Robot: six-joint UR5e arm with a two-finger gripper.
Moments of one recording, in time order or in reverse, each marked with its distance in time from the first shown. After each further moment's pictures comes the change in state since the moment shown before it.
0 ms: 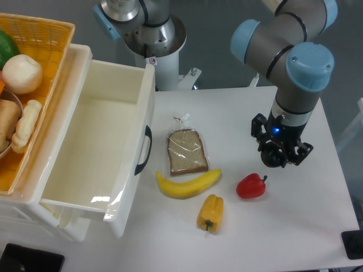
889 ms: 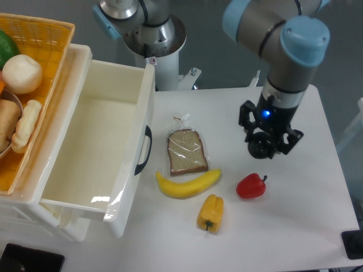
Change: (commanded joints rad) arm -0.032 0.195 -0.026 -0.135 -0.228 -0.058
